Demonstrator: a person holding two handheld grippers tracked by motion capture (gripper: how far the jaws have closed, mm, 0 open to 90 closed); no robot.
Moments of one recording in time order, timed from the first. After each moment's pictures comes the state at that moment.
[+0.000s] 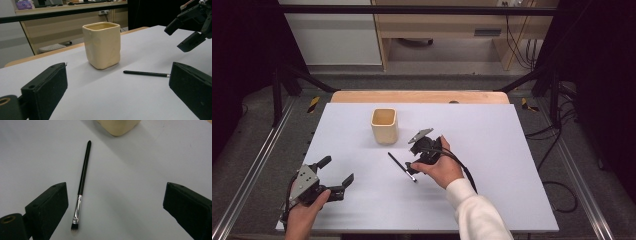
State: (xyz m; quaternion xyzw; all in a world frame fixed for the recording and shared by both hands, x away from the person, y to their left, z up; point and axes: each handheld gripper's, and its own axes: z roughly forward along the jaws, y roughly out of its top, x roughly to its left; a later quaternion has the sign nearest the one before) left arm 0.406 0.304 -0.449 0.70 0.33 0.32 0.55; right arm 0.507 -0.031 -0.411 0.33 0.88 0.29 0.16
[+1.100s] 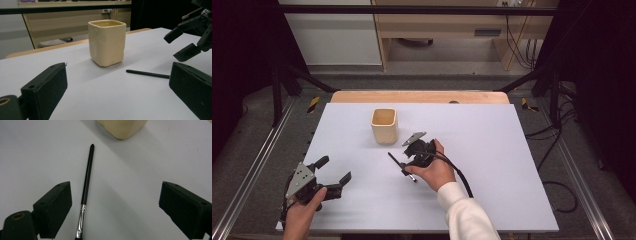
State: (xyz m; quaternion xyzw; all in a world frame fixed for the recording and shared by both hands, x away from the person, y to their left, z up) left arm 0.410 0.312 -0.451 0.68 0.36 0.30 0.56; right arm 0.507 -0.013 -0.424 0.33 0.88 0.30 0.18
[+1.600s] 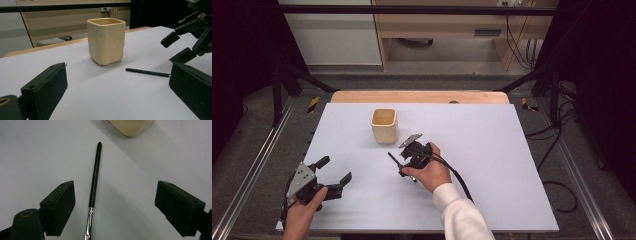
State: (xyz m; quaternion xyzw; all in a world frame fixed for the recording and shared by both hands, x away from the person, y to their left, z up) left arm 0.411 0.311 -0.452 0.69 0.36 0.30 0.55; right arm 0.507 -0.003 -0.433 0.33 0.88 0.29 0.16
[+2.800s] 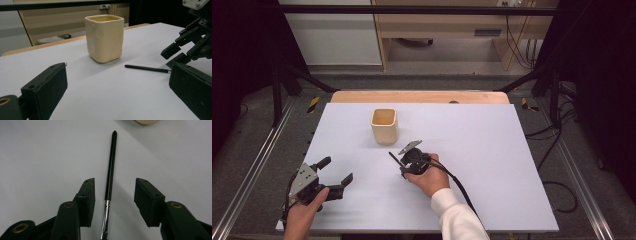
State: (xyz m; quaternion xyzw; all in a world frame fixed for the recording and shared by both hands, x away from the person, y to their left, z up) left arm 0.411 0.308 -0.453 0.70 0.35 0.30 0.55; right arm 0.497 -0.002 -0.449 0.33 0.88 0.30 0.14
